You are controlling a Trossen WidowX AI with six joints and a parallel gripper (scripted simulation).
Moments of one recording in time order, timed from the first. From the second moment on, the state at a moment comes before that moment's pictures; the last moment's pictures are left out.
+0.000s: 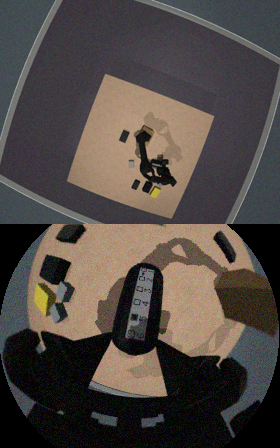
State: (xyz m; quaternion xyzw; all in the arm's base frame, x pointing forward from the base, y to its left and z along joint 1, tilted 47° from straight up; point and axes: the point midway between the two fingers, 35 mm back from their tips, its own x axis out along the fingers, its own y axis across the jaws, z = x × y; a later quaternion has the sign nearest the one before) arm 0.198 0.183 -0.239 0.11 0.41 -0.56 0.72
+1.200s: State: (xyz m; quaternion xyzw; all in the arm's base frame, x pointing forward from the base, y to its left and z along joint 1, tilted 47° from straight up) arm 0.207 0.186 -0.211 0.11 0.41 -0.56 0.71
